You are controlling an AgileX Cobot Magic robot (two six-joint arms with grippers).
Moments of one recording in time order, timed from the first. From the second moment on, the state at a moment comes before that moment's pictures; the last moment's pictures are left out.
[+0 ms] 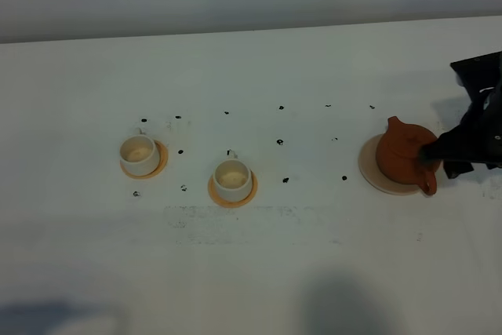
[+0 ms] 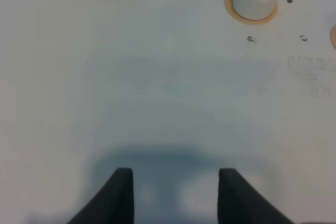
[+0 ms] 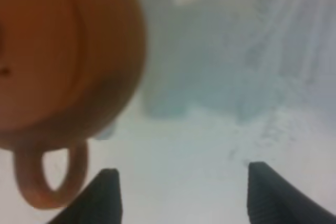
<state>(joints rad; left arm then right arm) 0.04 0.06 -0.45 -0.05 1.06 0.01 0.11 1.76 -1.06 -0.08 0.78 0.04</state>
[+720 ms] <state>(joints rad) 0.04 0.06 -0.45 -0.05 1.06 0.01 0.22 1.62 -1.00 -0.03 0.71 0.05</state>
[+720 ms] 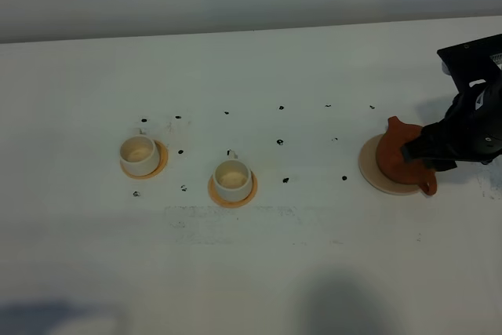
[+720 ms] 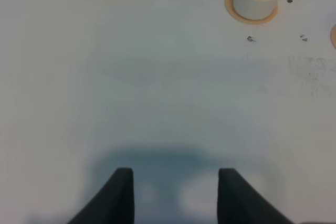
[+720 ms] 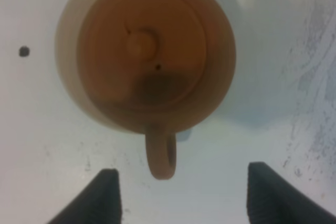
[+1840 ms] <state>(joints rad) 0.04 0.06 -0.45 -0.05 1.06 0.00 0.22 1.73 -1.00 -0.02 0.66 0.05</state>
